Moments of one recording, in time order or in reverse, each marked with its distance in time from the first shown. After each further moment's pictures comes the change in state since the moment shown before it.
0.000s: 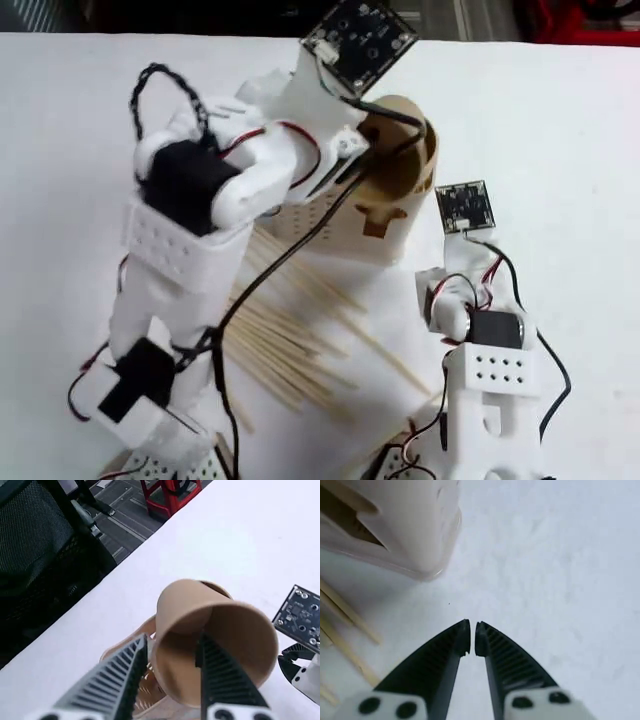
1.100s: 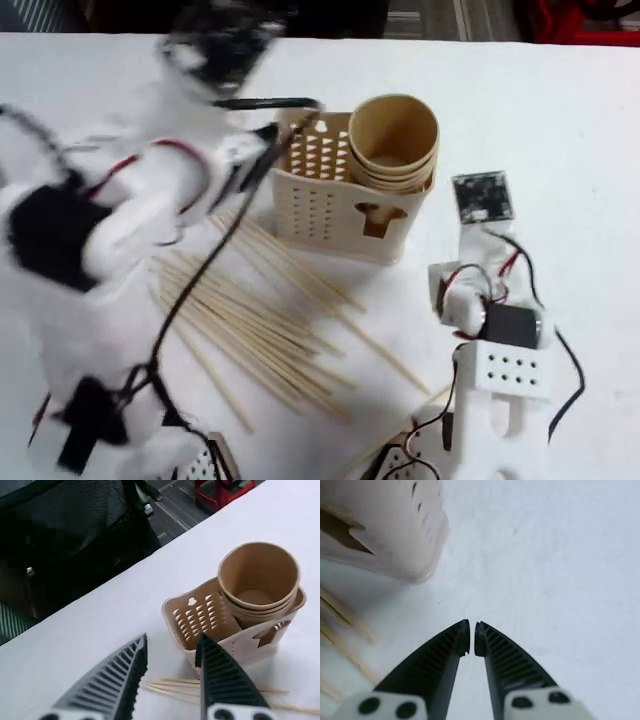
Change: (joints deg) left arm -14.3 -16.4 5.1 9.8 0.0; right arm 3.6 0.0 -9.1 8.8 0.1
